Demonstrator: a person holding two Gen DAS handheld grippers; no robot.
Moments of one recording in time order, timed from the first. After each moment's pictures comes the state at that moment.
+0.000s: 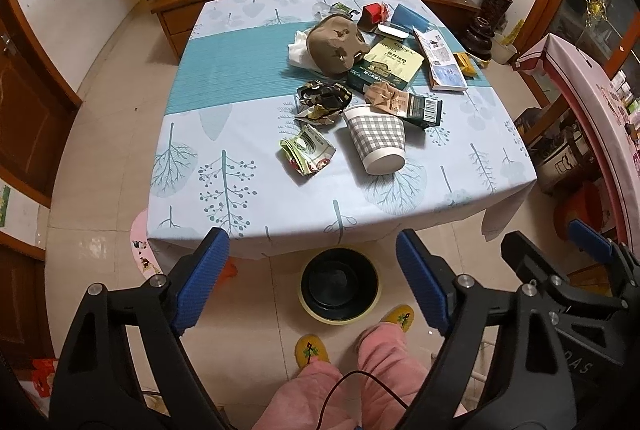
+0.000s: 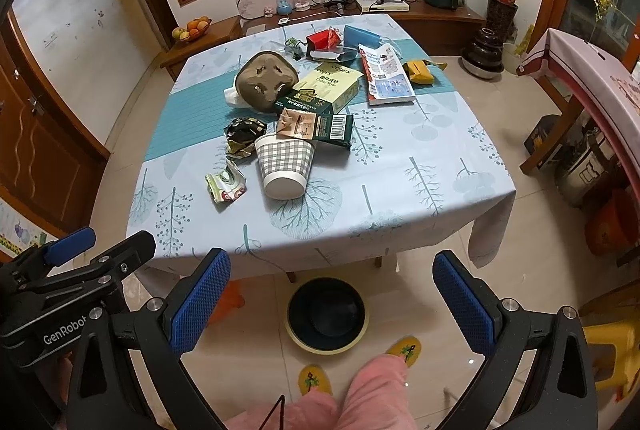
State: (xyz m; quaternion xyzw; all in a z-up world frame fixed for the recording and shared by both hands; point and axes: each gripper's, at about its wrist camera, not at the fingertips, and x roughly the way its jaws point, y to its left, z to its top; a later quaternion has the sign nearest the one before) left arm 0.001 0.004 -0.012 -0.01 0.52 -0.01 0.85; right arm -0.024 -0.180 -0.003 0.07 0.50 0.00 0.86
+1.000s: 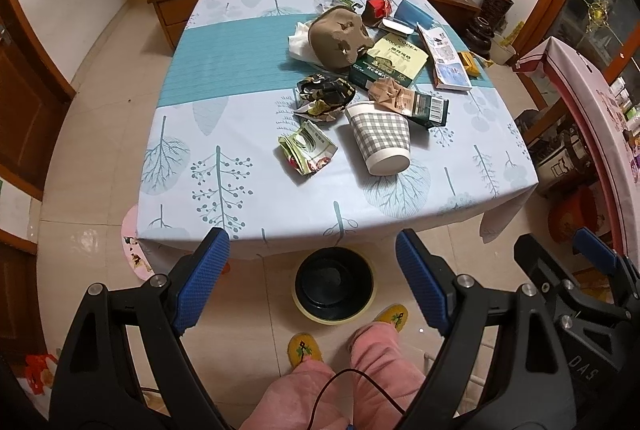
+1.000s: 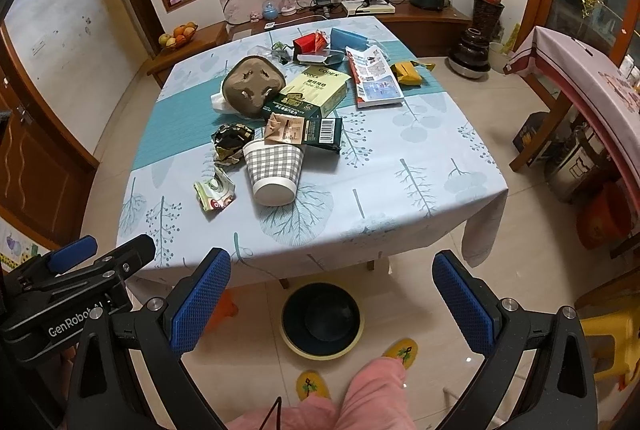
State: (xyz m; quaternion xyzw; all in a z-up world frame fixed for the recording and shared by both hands) left arm 0.015 0.005 -0.032 -0.02 0.53 -0.02 0.85; right arm -0.014 -0.182 -0.010 0.07 0.50 -0.03 0.86
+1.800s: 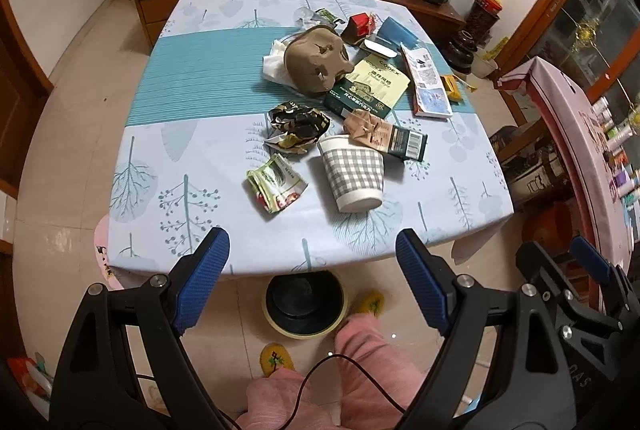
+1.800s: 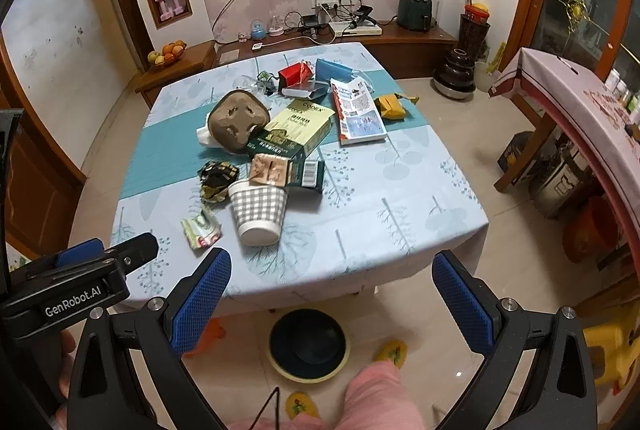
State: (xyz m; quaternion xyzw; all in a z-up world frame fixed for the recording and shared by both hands) left arm 0.063 -0.004 -0.021 -0.07 0.53 -0.05 0.85; right arm 0.009 -0.190 0.019 0.05 0.47 -0.06 0.88
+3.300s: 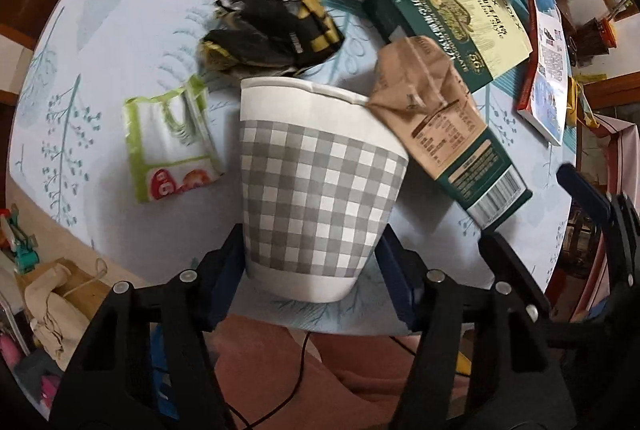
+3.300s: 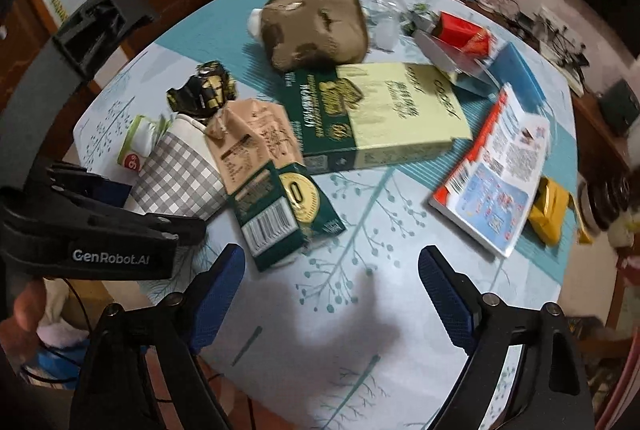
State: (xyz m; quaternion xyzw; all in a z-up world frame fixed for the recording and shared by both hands) left arm 0.197 -0.085 -0.201 -0.19 0.68 0.10 0.70; right arm 0.229 -0.217 -0.143 -0.21 0.51 0.29 0.78
